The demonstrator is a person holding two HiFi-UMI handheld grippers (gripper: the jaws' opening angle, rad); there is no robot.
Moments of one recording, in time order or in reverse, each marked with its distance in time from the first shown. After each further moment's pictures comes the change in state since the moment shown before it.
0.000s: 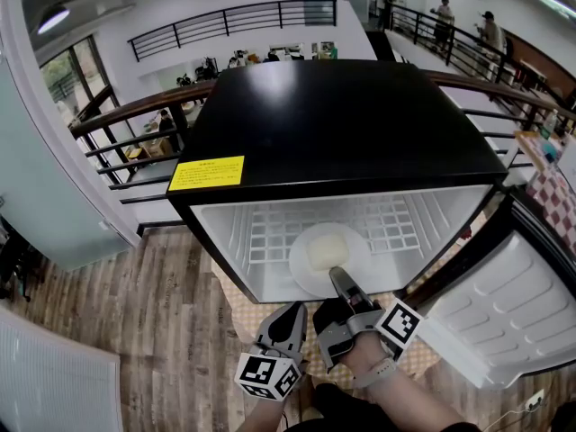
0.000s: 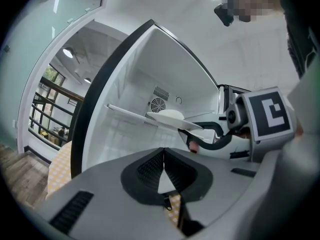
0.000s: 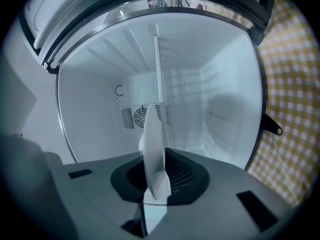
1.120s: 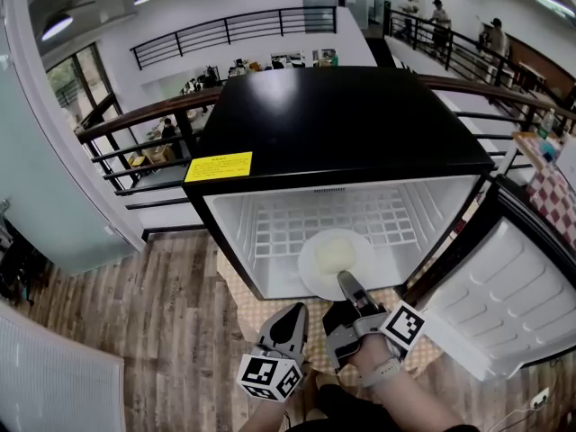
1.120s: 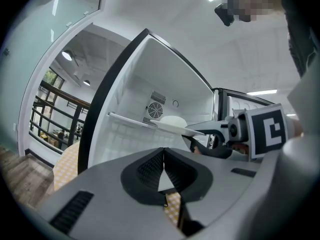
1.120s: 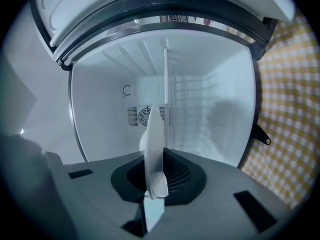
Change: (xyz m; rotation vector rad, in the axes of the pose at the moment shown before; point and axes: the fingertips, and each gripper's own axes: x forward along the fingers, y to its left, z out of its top) left arm -0.022 -0.009 0.004 0.018 -0.015 -0.005; right arm -0.027 0.000 -0.001 -0.088 0.006 0.005
